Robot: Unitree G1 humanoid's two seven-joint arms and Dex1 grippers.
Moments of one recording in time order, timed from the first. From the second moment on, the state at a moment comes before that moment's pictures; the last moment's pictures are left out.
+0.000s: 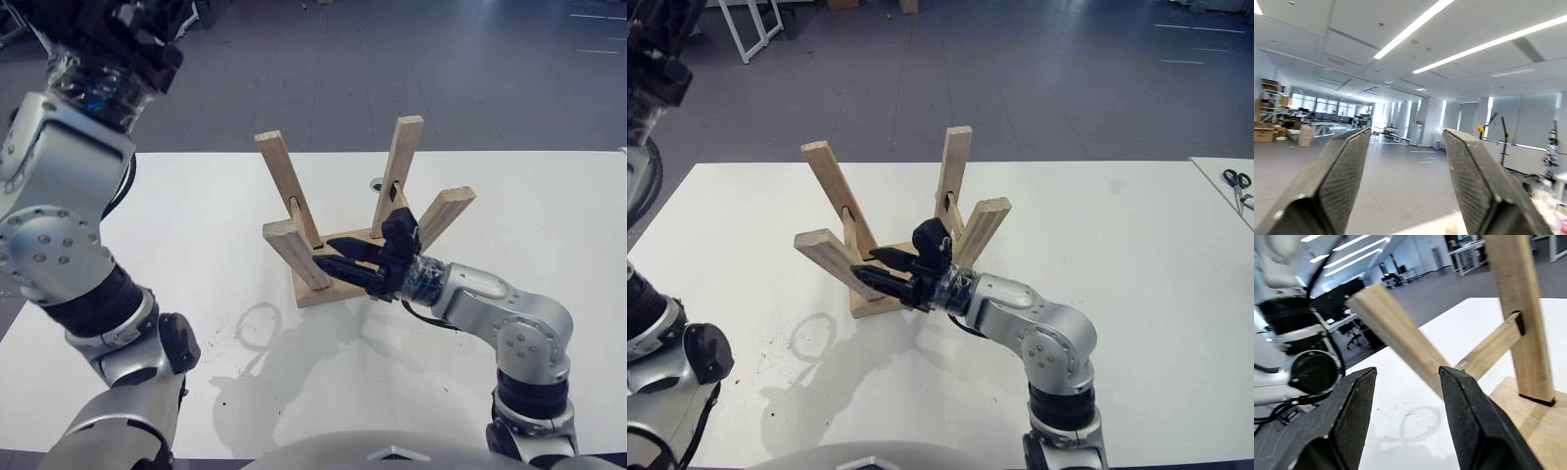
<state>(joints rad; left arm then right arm) -0.61 0.55 0.54 -0.50 -1.12 0.92 -0.19 -0.22 -0.23 -0.01 -0.65 0.97 1.16 0.46</state>
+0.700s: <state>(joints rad) -0.04 0.96 0.29 -0.58 -0.82 0.85 -0.82 -0.48 -0.91 0.01 -0.14 0.63 0.77 1.12</state>
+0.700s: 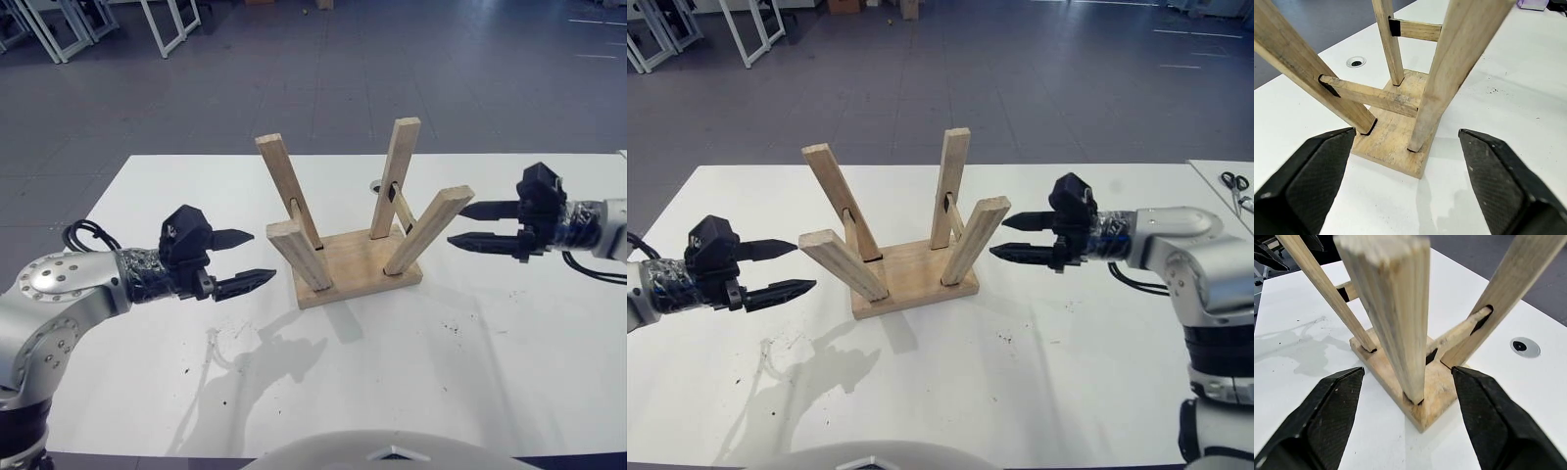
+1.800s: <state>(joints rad) -0.14 1.08 0.32 -0.32 -1.44 1.22 -1.27 -0.45 -1.04 -0.01 -0.23 1.81 1.30 0.82</state>
